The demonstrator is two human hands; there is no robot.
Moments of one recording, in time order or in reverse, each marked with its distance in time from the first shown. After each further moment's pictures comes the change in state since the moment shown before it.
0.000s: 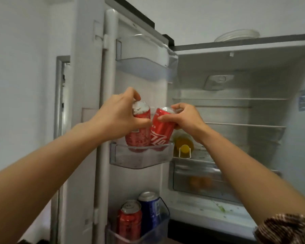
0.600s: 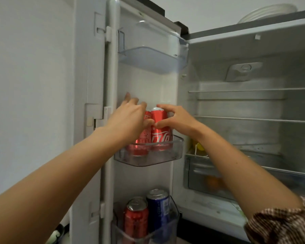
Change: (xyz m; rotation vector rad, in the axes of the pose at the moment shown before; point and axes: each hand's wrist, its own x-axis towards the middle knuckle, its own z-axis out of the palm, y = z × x) left_hand 0.007 0.004 0.036 0.403 -0.128 -0.116; right_hand 0.030 0.026 0.027 -0.026 -0.362 -0.156
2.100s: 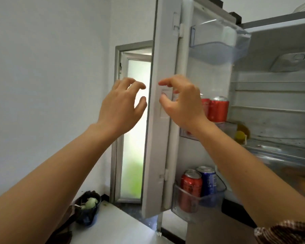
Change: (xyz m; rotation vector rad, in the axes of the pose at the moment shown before) left_hand -0.111 -0.135 -0.056 -0.073 0.443 -0.021; right_hand -0.035 -0.126 0.148 -0.290 0.478 -0.566
